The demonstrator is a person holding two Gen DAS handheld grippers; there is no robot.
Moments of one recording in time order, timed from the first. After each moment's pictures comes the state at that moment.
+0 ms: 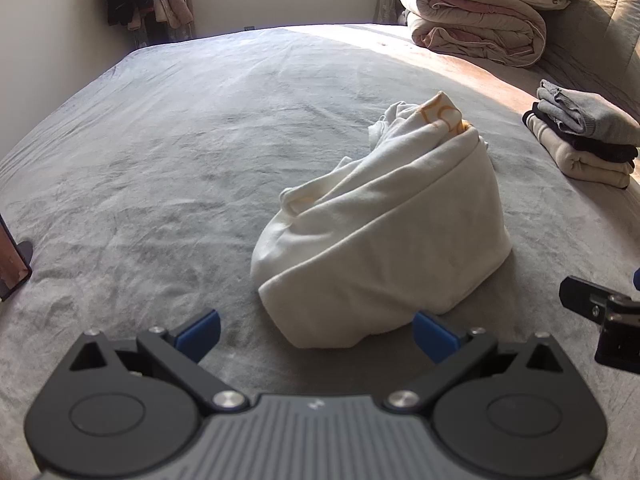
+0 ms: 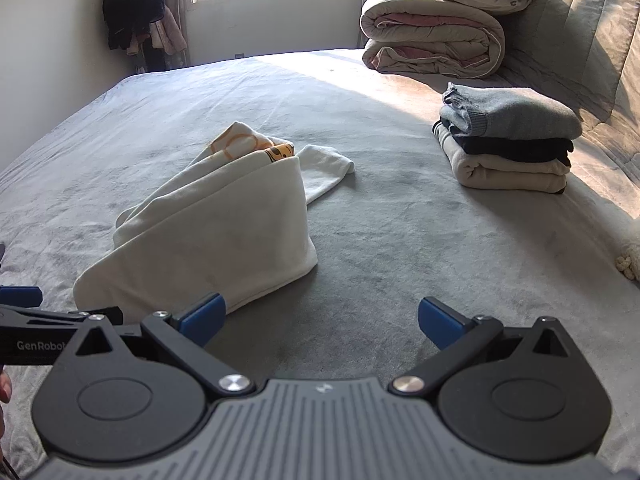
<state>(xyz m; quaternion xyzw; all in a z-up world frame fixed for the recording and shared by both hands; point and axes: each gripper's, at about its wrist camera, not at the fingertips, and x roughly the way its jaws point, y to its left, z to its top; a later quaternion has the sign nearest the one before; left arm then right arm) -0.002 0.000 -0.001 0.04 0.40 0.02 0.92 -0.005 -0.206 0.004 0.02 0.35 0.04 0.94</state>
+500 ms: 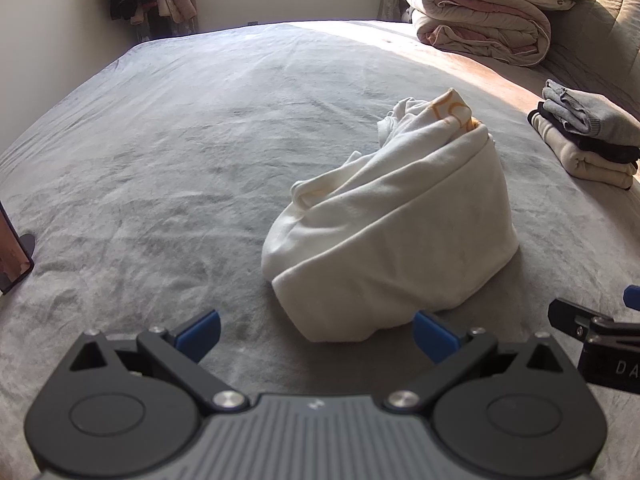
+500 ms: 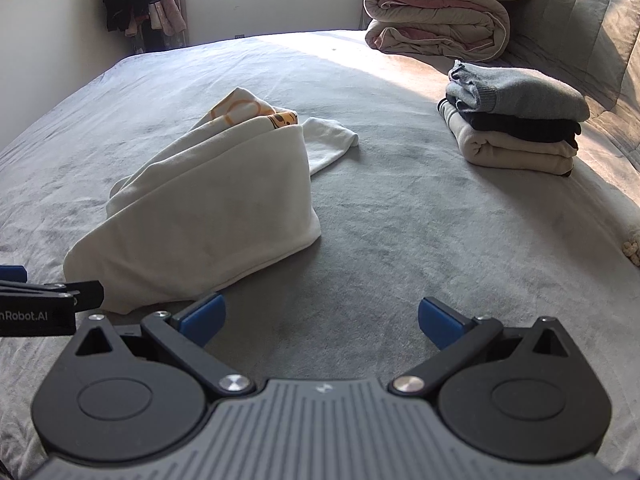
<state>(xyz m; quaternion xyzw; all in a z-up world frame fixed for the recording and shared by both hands) -0.003 0.017 -0.001 0.02 0.42 0.02 0.91 -0.003 -0.200 -0.012 0.01 0.38 0.04 0.92</state>
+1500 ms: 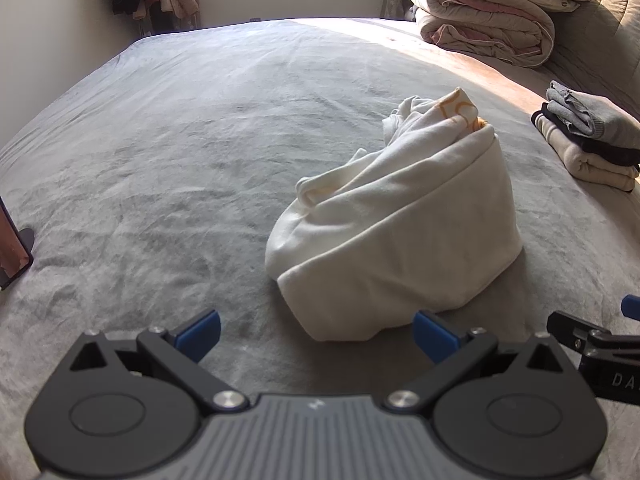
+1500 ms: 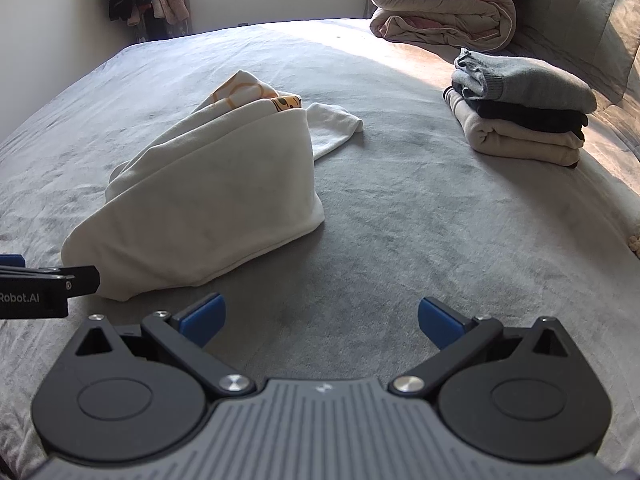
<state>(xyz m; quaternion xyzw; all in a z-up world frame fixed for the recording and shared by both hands) -0.002 0.021 -0.003 0.01 0.43 0.02 0.90 -0.003 -0.199 -0.017 0.01 0.39 0.05 0.92</state>
